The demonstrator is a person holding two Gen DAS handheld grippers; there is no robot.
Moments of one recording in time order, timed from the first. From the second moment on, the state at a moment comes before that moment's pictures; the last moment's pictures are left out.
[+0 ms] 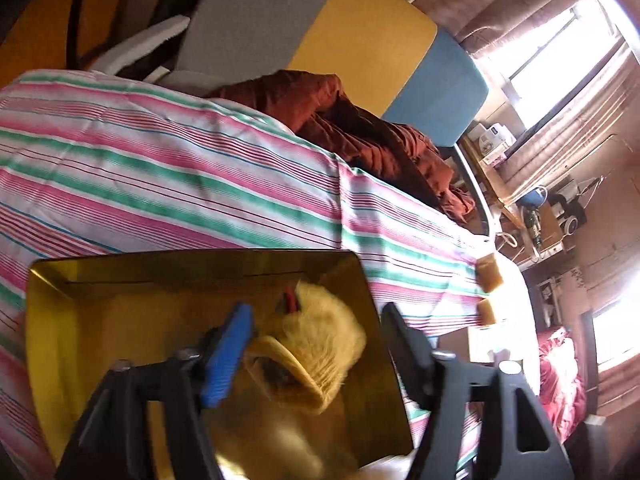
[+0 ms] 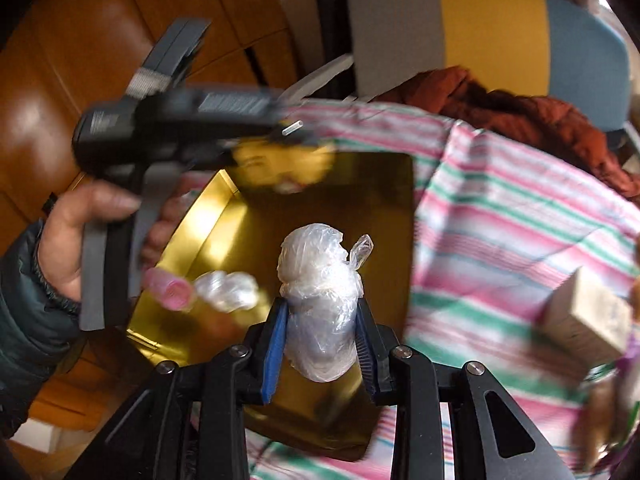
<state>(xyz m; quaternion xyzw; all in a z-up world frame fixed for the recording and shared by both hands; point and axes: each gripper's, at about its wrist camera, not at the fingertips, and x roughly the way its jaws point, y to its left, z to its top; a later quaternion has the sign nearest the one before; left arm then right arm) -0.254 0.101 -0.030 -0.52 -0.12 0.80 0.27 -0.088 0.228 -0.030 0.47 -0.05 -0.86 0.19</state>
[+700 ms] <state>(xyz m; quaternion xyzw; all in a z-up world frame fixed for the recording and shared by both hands) -0.115 -0.016 -0.013 -0.43 -0.11 0.88 0.16 -0.062 0.206 -0.053 0.48 -0.04 -0.86 0.17</state>
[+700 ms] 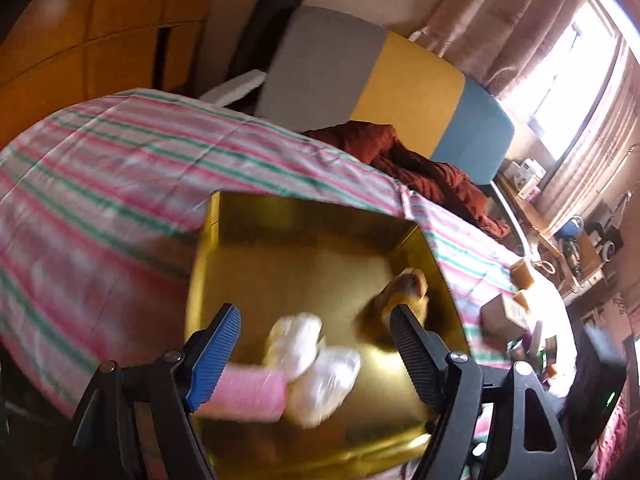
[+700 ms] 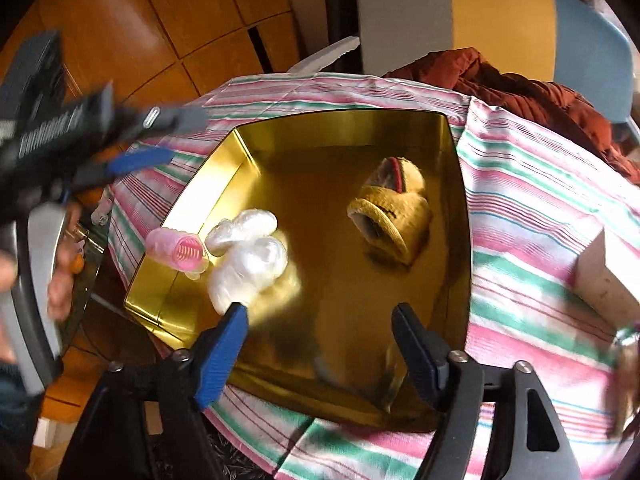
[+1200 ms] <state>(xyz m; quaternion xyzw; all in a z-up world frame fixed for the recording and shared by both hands) -0.043 -0.003 -0.001 -0.37 -0.03 0.92 0.11 -0.020 0.200 -0.028 0.40 0.02 -0.91 0.11</state>
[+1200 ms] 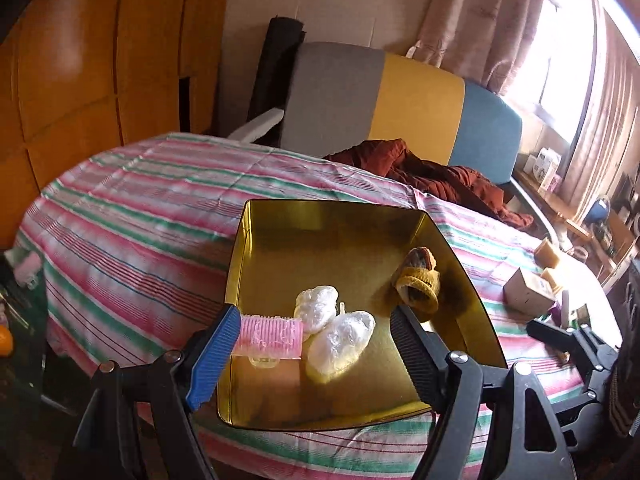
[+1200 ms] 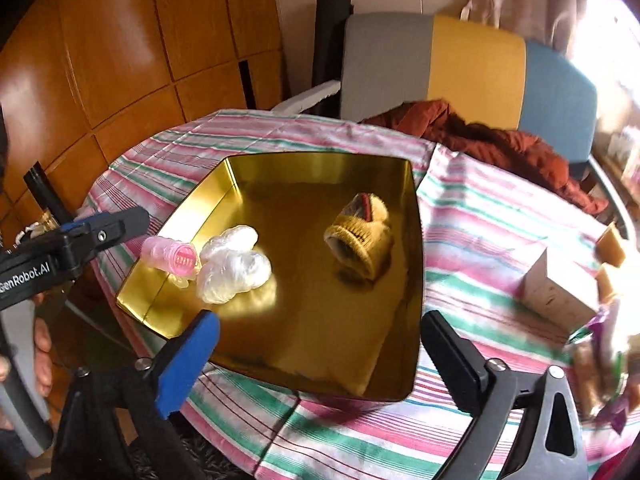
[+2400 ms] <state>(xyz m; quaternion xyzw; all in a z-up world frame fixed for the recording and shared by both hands) -0.010 0.064 -0.009 -0.36 0.09 0.92 0.13 -0.015 0.295 -0.010 0.38 0.03 -0.93 -0.03</state>
